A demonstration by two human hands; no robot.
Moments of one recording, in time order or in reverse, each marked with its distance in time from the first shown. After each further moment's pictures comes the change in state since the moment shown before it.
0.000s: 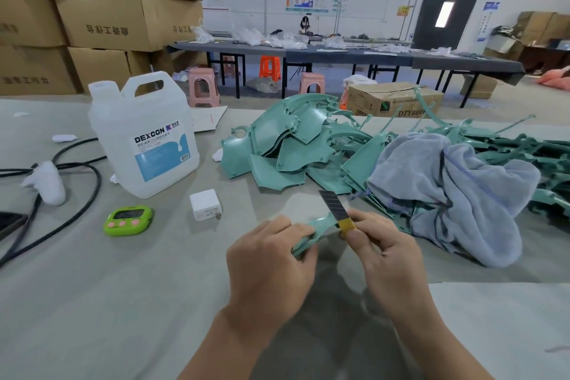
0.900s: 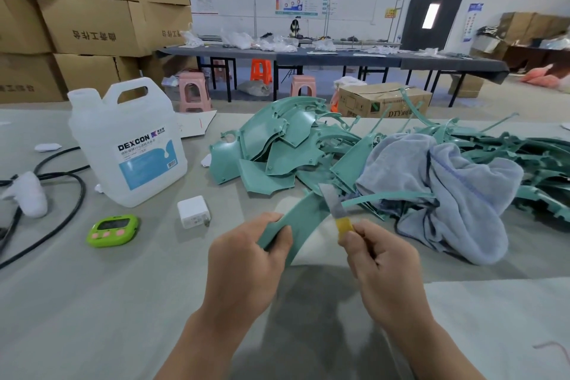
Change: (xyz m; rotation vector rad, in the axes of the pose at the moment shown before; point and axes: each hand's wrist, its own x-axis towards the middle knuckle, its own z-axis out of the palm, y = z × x) left_hand 0.011 -0.007 -0.006 -0.189 -0.013 -0.233; right_hand -0.009 -0.002 -0.008 -0.170 0.034 -0.042
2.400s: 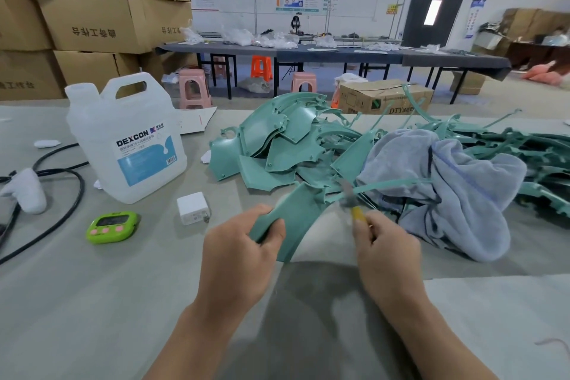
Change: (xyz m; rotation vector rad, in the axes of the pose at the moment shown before) left_hand 0.003 -0.013 0.001 -0.017 0.046 0.000; right_hand 0.021 0.023 0.008 -0.351 0.073 0.154
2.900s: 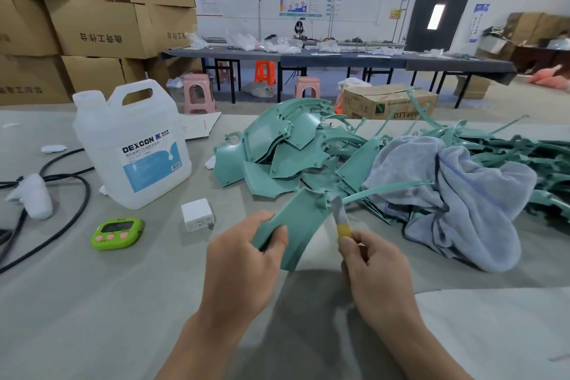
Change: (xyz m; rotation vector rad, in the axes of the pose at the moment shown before) left_hand 0.002 0.000 -0.001 0.000 0.001 -0.038; right_hand -0.017 -0.020 0.005 0.263 -0.169 0.064
